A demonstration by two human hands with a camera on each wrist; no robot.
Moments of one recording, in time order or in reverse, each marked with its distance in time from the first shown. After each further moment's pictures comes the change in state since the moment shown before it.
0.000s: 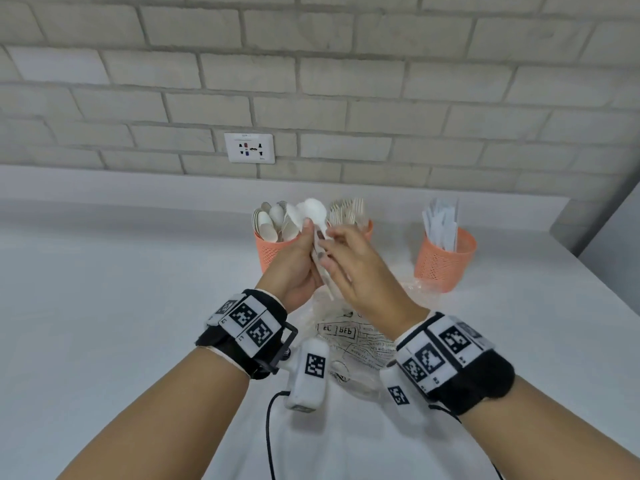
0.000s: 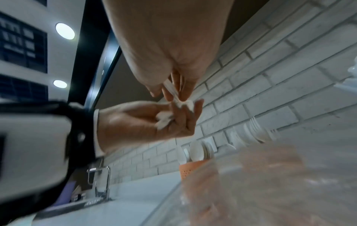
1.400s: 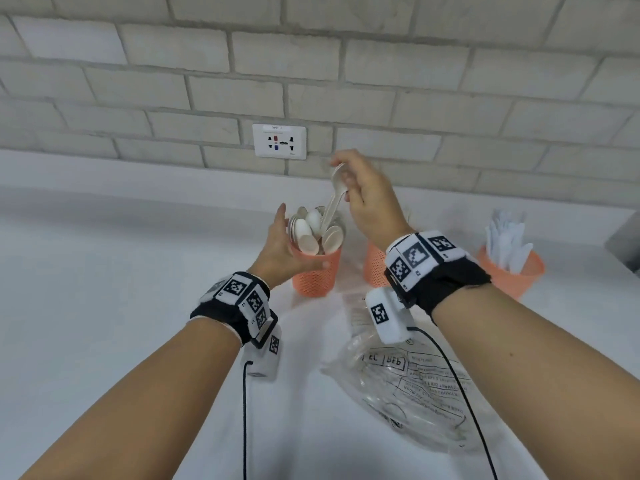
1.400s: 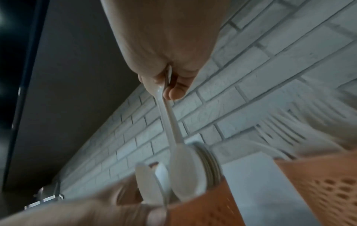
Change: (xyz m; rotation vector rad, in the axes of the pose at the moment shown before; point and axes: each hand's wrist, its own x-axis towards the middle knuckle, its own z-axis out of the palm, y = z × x) left_hand 0.064 0.032 -0.123 0.784 0.192 0.151; right_hand 0.145 0.035 0.046 0.172 0.190 0.066
